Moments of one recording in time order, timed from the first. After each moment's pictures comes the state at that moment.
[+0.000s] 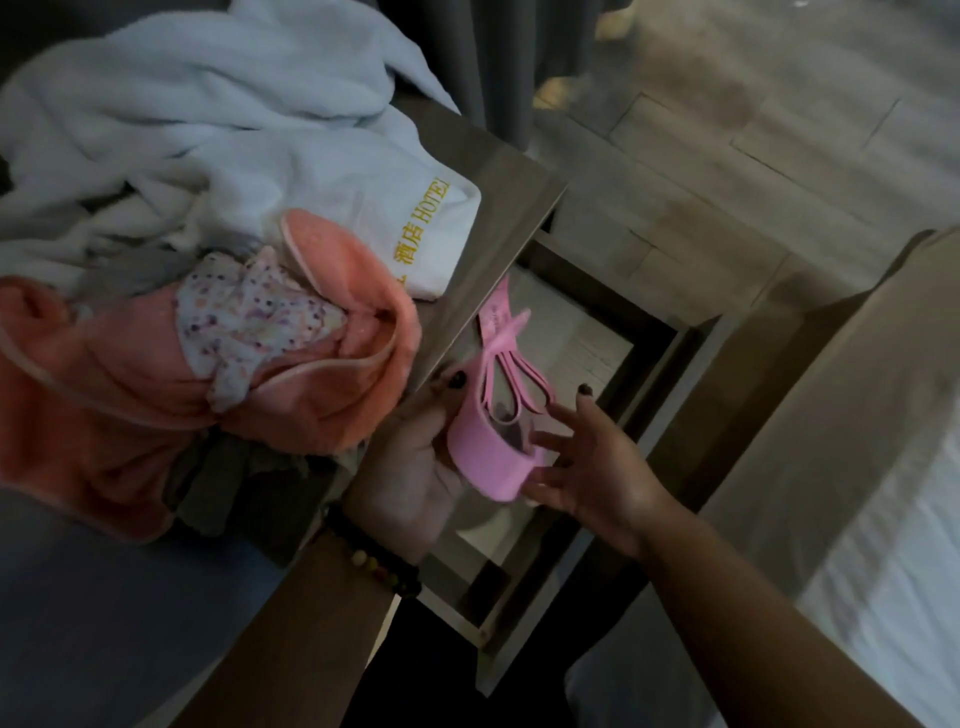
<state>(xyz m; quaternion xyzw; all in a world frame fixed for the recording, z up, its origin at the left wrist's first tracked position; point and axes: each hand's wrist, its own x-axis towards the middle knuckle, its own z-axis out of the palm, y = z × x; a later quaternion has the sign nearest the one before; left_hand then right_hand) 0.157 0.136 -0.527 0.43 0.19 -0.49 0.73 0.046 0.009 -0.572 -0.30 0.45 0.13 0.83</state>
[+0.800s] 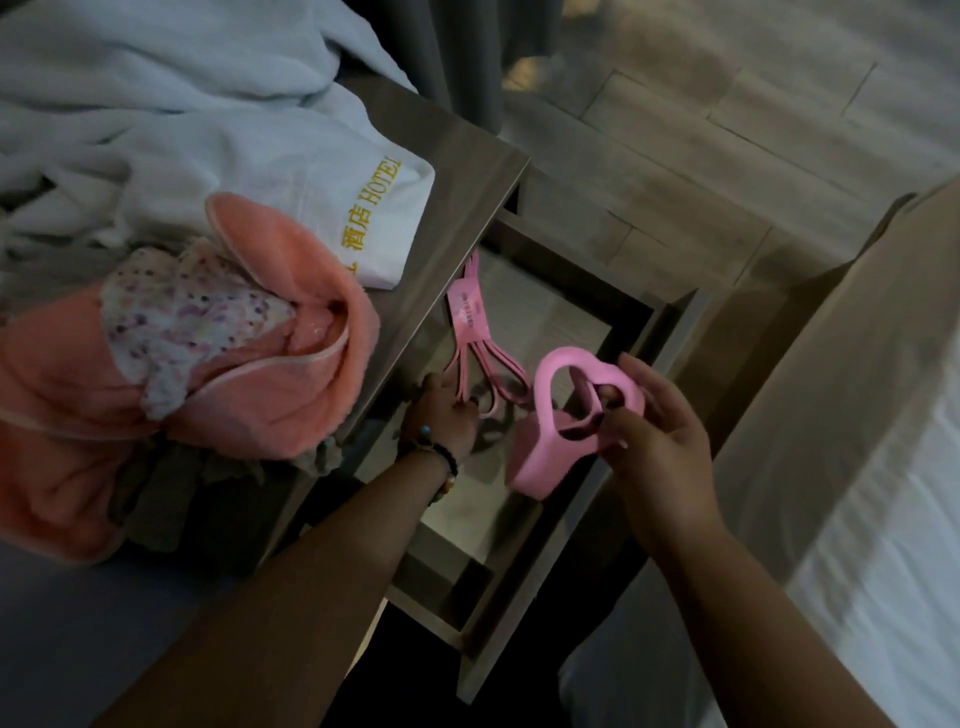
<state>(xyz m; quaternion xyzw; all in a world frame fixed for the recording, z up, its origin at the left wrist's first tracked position) 0.164 0.105 -0.693 0.90 -0.05 -0.36 0.24 0.011 -0.012 -0.568 -0.37 0.53 -0.14 0.75</state>
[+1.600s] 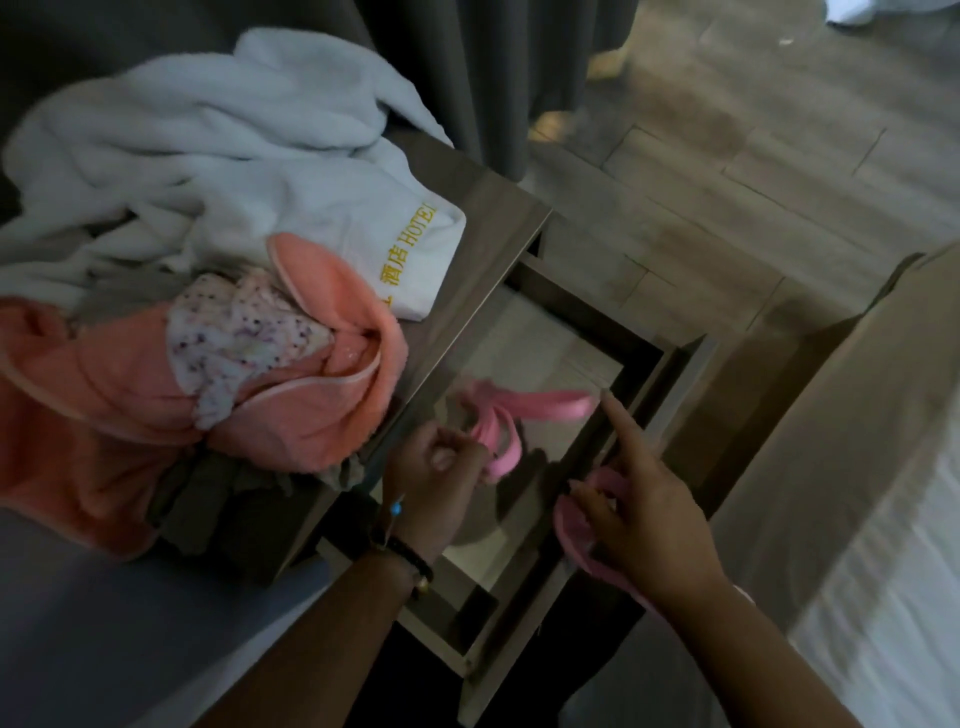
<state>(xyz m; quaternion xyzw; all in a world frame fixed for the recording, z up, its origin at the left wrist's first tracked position) 0.134 0.129 -0.571 0.79 0.02 -0.34 0.50 -0.010 -0.004 -0.570 -0.84 0.31 0.02 0.45</state>
